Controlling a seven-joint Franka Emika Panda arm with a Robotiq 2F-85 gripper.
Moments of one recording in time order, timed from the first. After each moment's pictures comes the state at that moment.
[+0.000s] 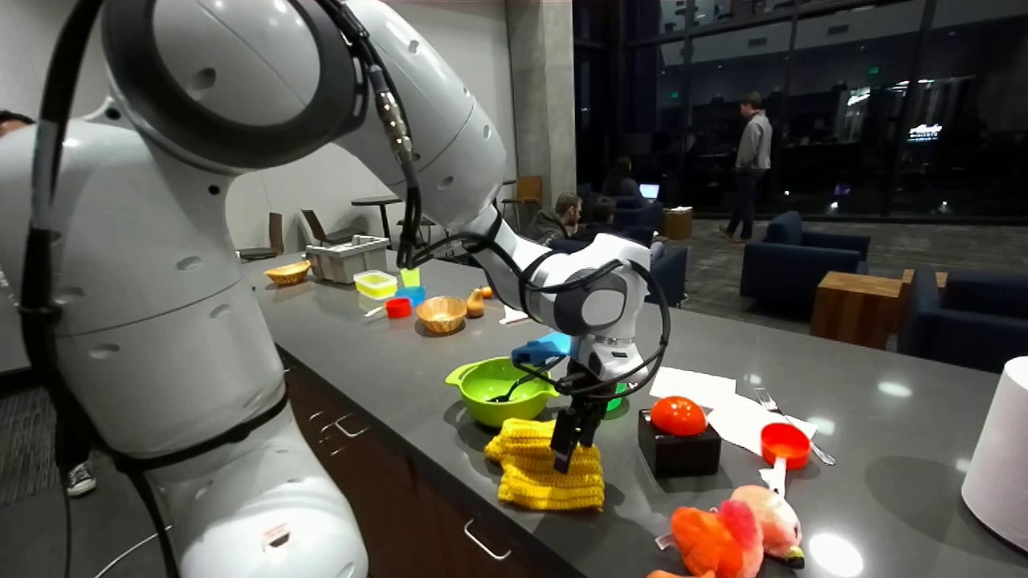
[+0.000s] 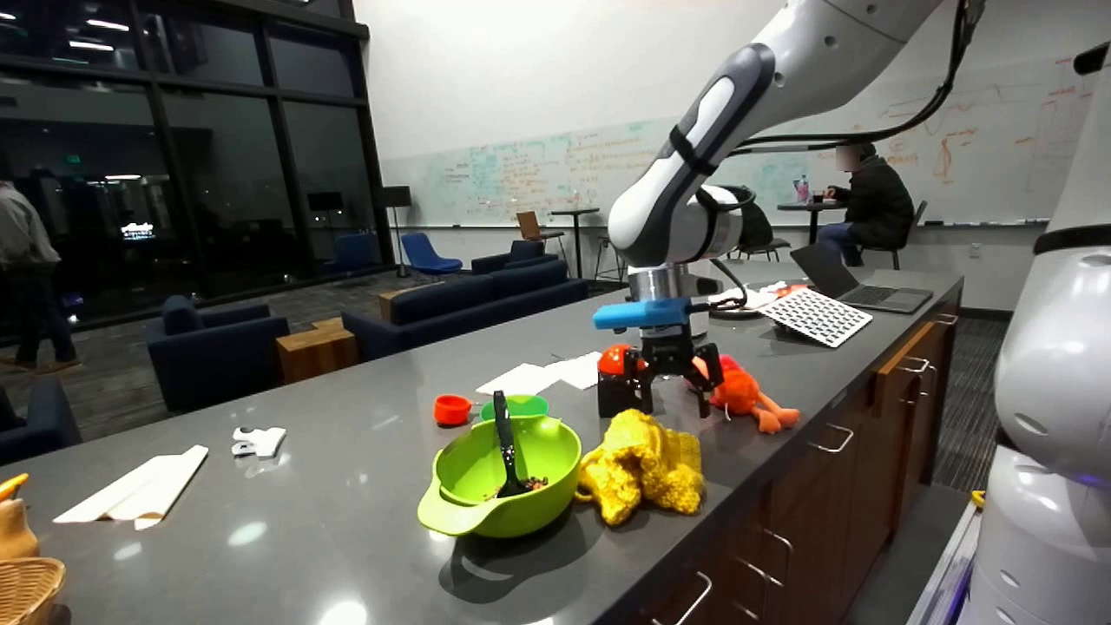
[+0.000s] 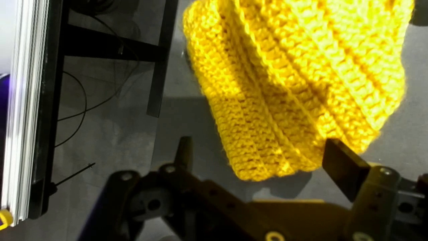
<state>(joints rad) -0.04 -0.10 -0.06 -2.50 0.09 2.18 1.20</state>
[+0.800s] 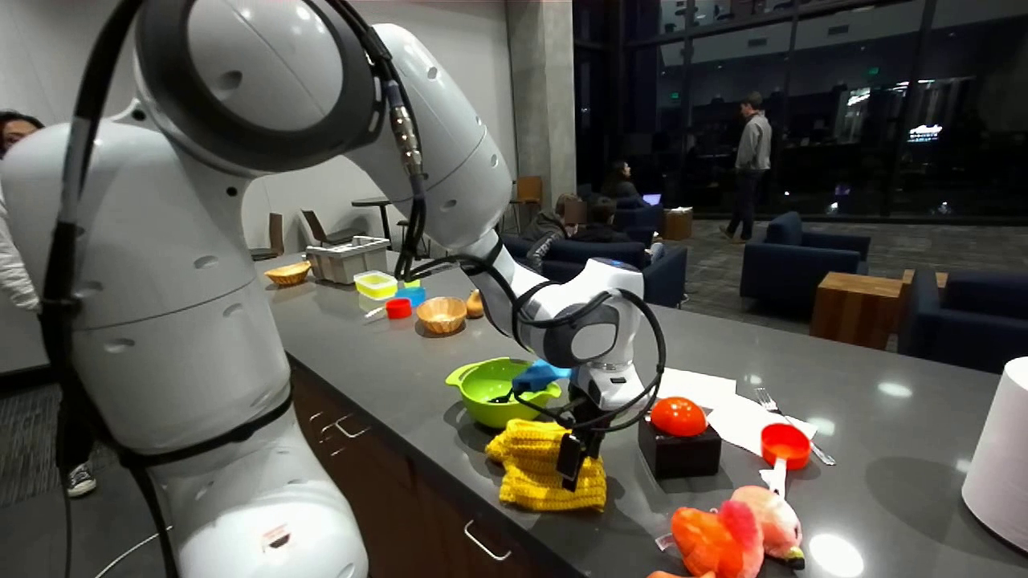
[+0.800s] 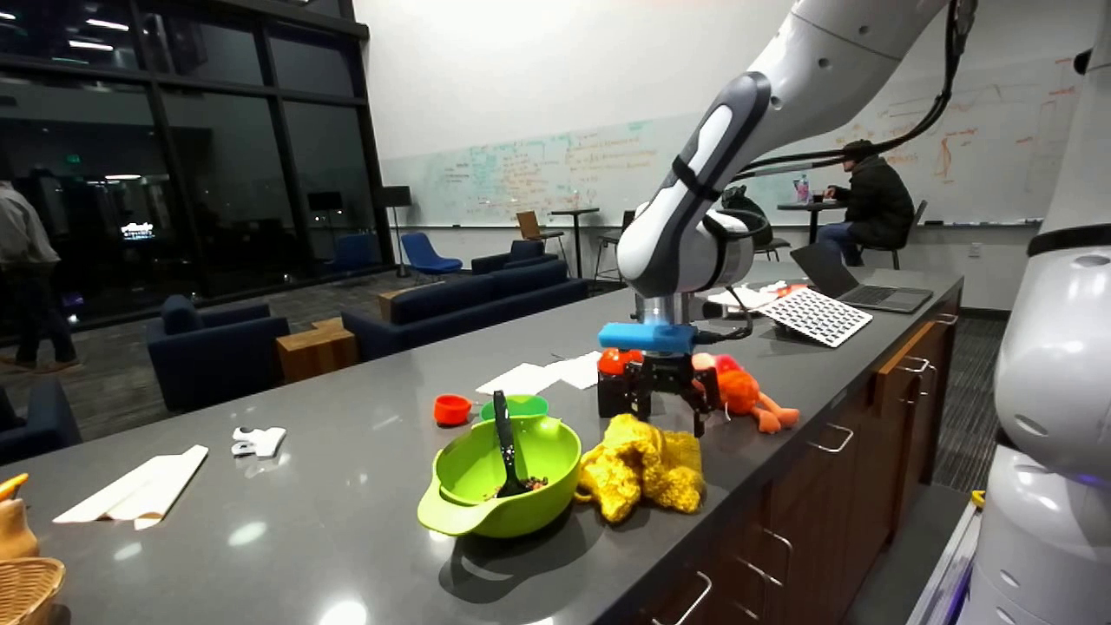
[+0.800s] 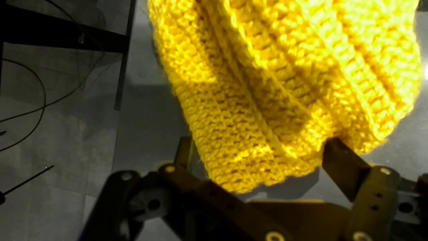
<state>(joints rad) -0.05 -0.06 -0.06 -2.57 0.13 2.40 1.14</state>
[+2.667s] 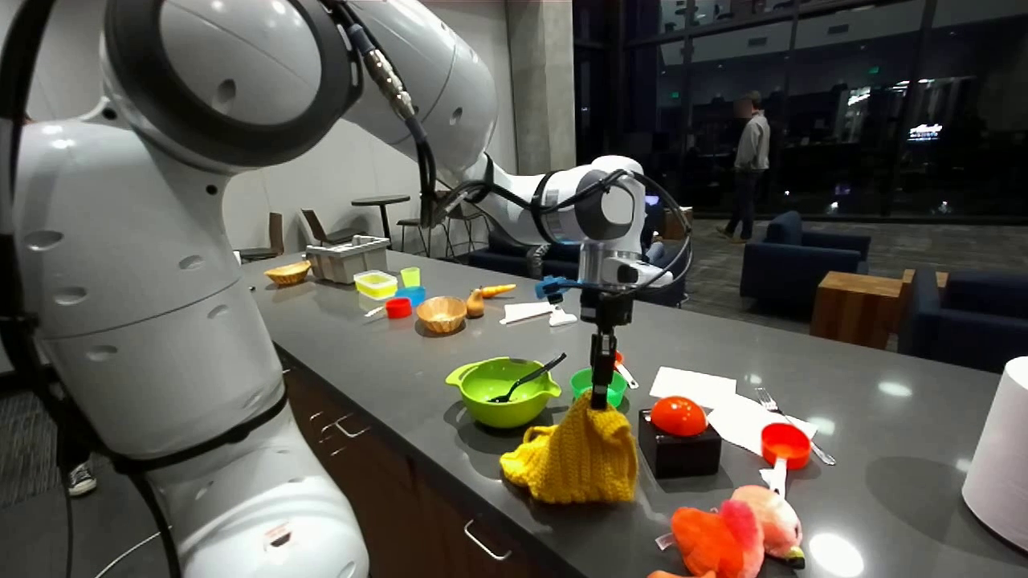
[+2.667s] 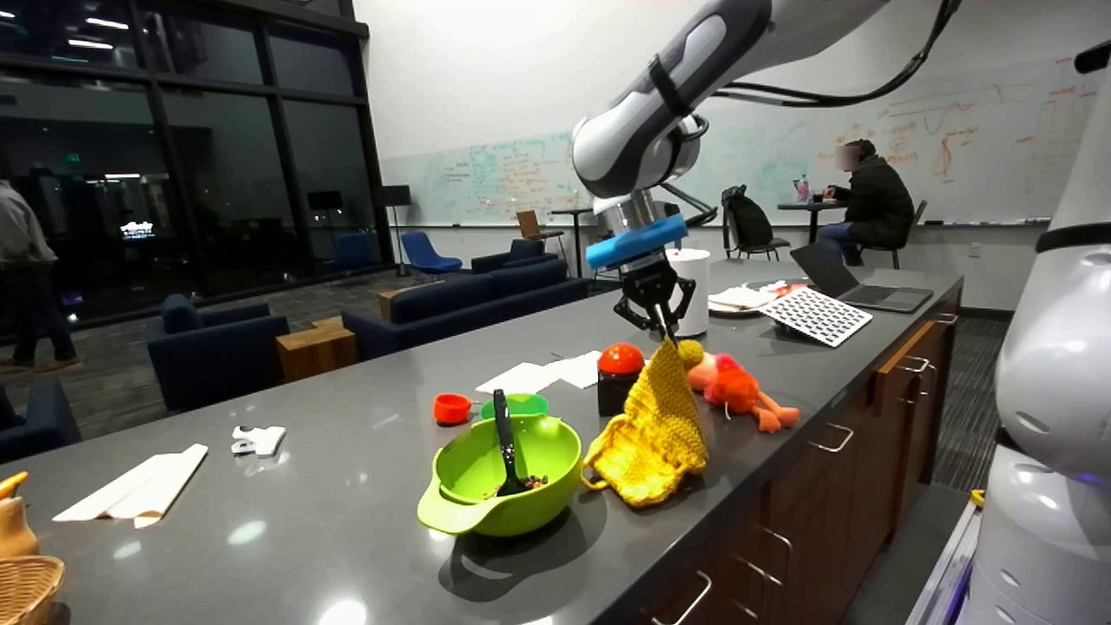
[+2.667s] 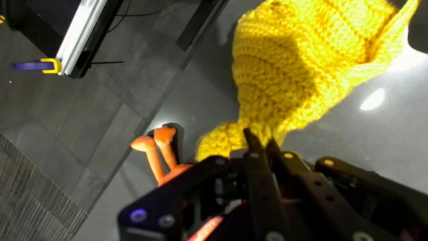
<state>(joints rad) -0.04 -0.11 -0.01 -2.21 -0.13 1.81 0.94</state>
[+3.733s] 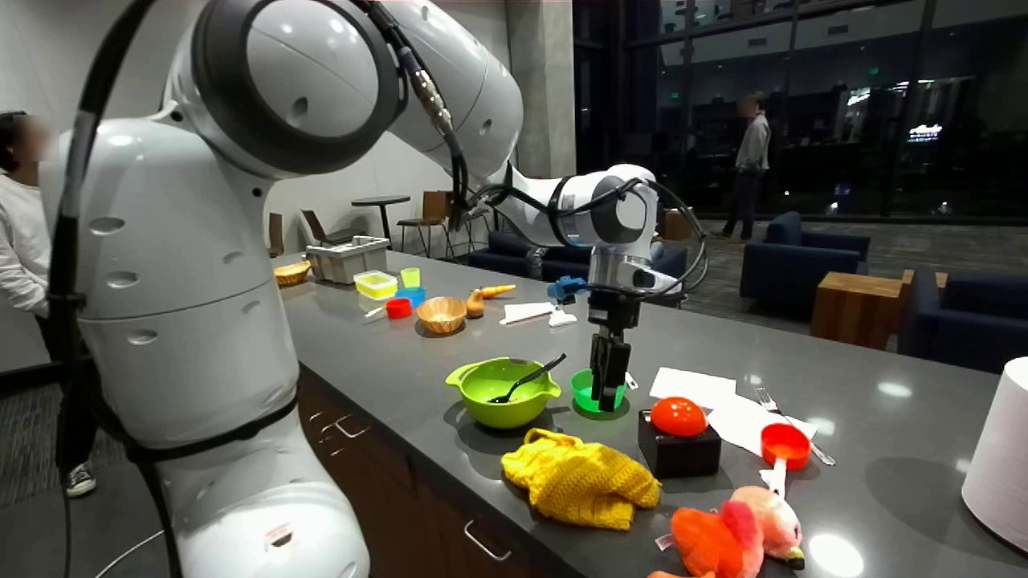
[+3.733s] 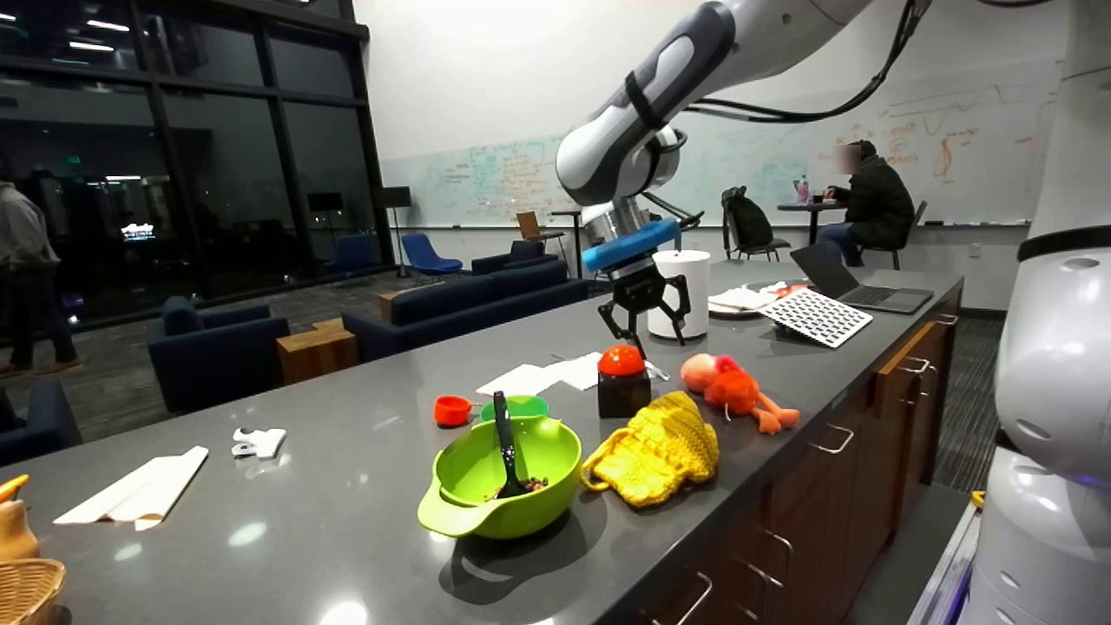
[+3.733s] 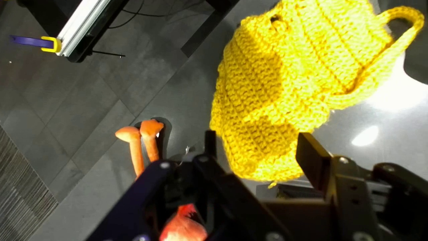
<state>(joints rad) -0.04 -0.02 -0.01 -2.12 -0.11 1.76 0.79</state>
